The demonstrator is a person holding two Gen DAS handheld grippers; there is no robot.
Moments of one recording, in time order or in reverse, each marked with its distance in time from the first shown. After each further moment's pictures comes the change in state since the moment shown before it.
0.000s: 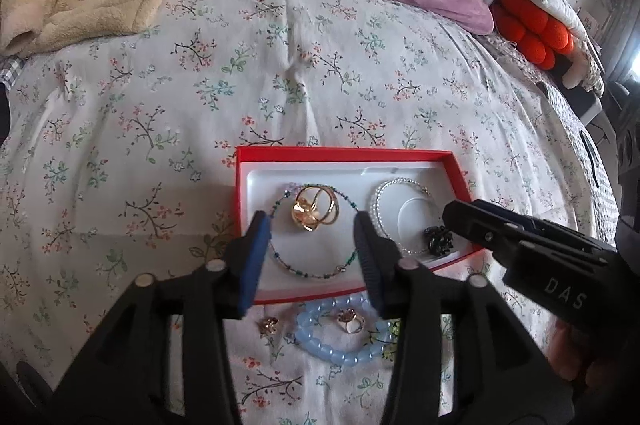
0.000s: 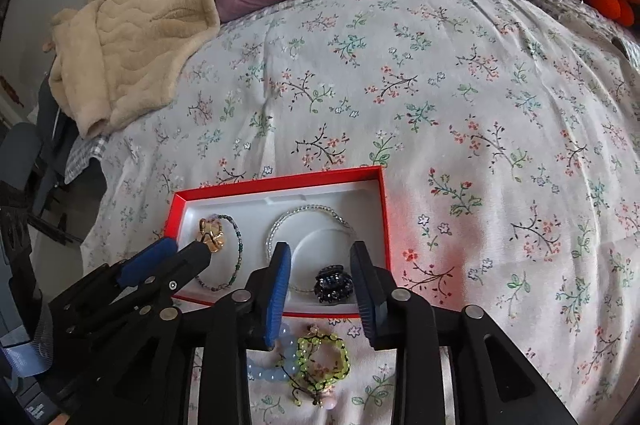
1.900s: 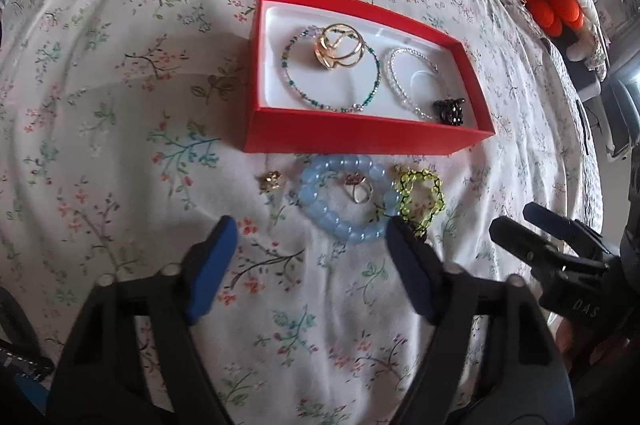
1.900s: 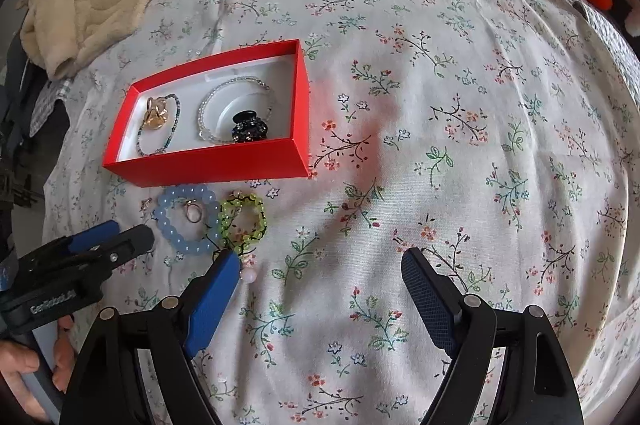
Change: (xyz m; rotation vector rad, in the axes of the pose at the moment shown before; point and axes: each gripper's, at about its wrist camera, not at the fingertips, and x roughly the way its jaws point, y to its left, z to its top) left arm 0.004 0.011 -0.059 -0.086 0.290 -0.060; right arm -0.025 -0.029 -0.068 -0.020 0.189 -0.162
